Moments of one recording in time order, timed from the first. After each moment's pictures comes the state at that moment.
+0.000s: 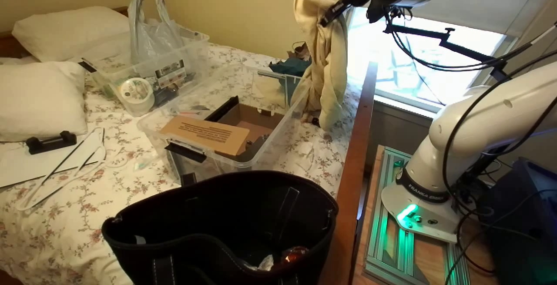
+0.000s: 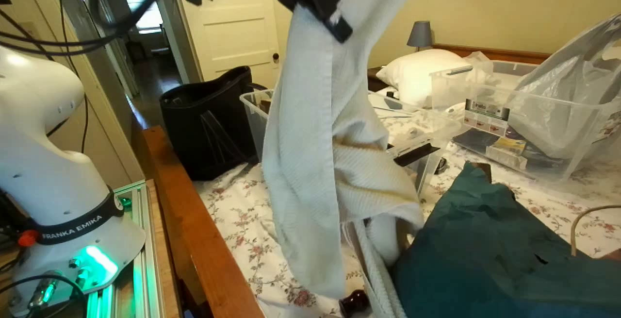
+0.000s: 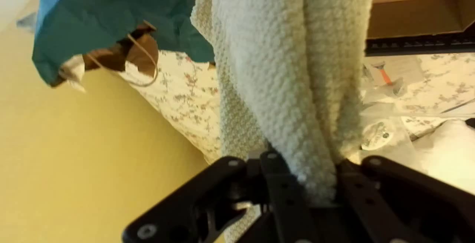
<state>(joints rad) -0.41 -0.67 -0.14 -2.64 -0.03 2.71 -0.37</state>
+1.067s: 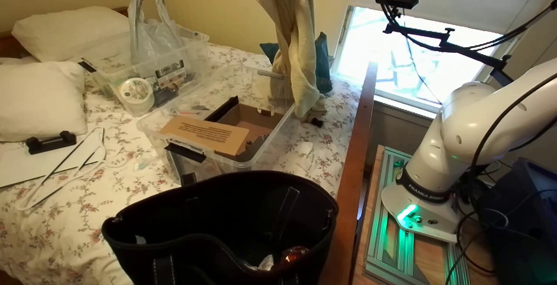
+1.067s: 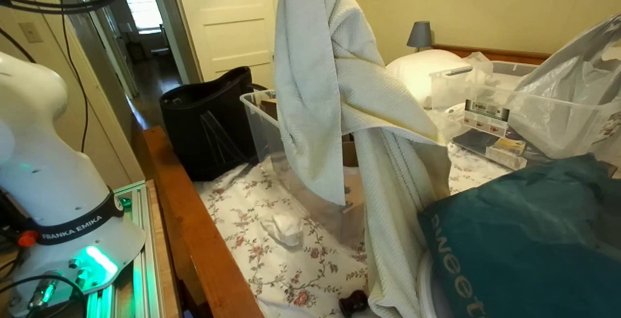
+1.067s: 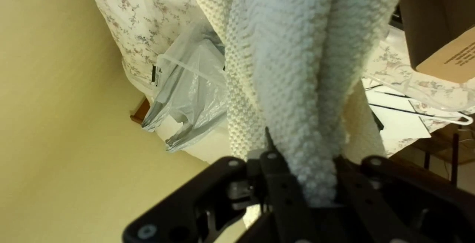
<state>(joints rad) -0.13 -0.66 -0.01 -2.44 -0.20 2.60 -0.35</state>
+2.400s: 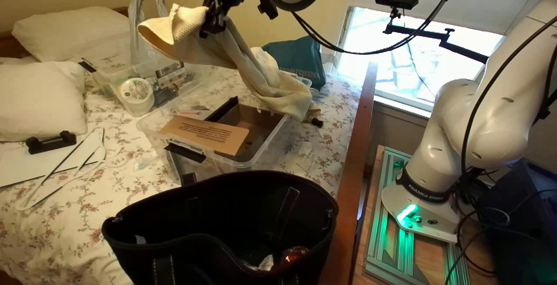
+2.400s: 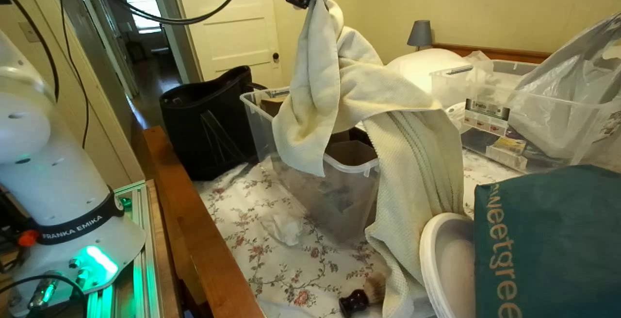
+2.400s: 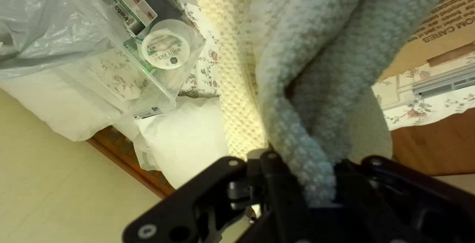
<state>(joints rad) 0.17 -0.14 -0.02 -2.14 -0.19 2.66 -0.56</state>
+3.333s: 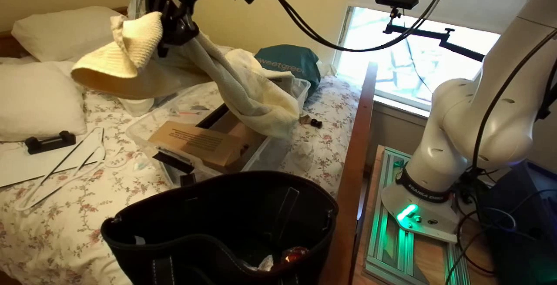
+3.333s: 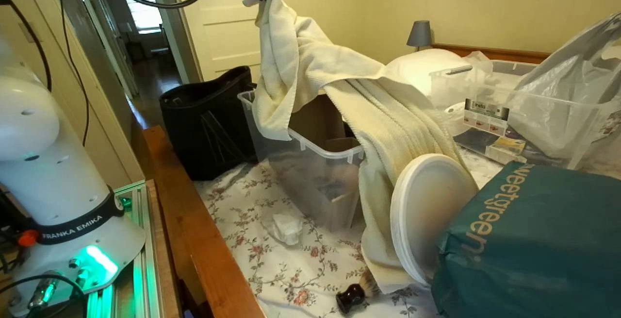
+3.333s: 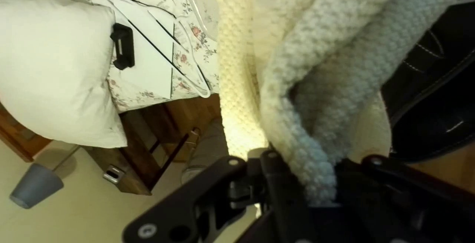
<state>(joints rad) 0.26 -0.07 0.15 -1.92 0.04 2.35 -0.90</state>
